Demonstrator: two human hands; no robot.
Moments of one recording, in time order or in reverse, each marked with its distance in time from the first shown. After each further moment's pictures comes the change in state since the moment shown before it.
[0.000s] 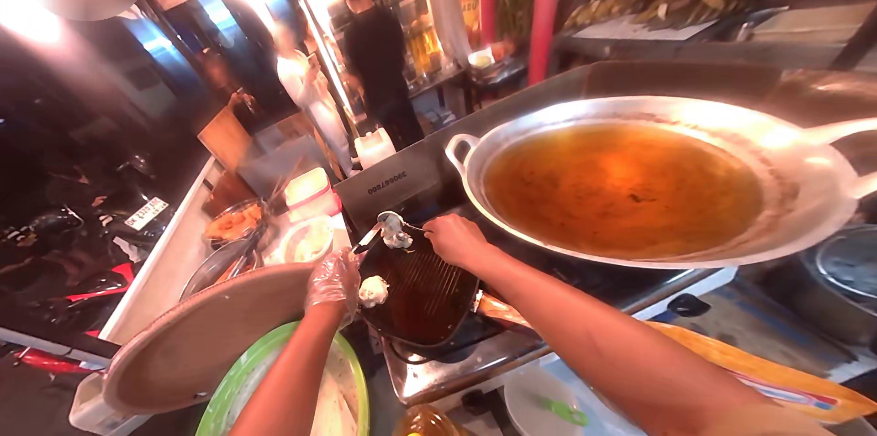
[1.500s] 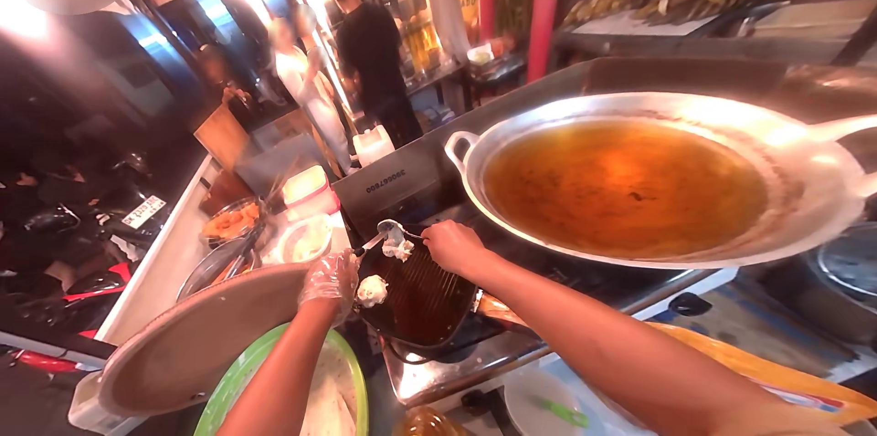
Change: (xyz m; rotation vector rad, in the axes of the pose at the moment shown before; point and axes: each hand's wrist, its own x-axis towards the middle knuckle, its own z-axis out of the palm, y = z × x) left_hand 0.004 -0.004 -0.006 0.064 -0.084 0.055; right_hand -0.007 -0.008 0.008 -0.054 -0.050 0.022
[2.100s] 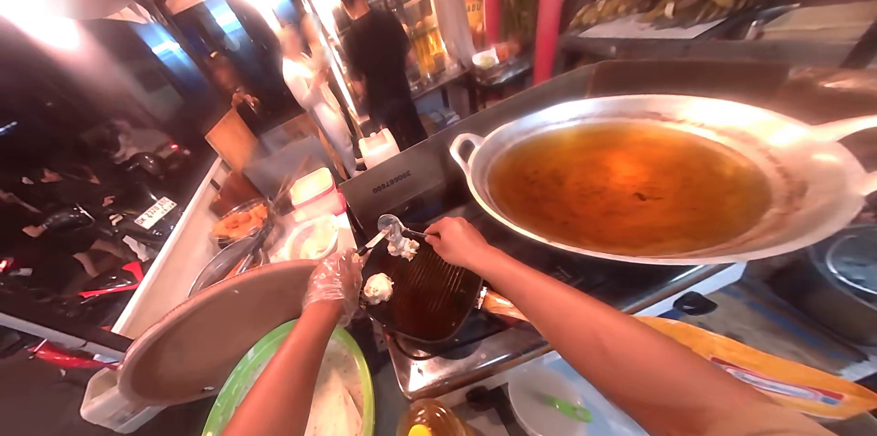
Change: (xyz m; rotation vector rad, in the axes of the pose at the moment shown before) left_hand -0.015 -0.008 -0.002 -0.031 0.051 -0.004; right_hand 0.003 0.009 0.001 0.255 0.057 -0.028
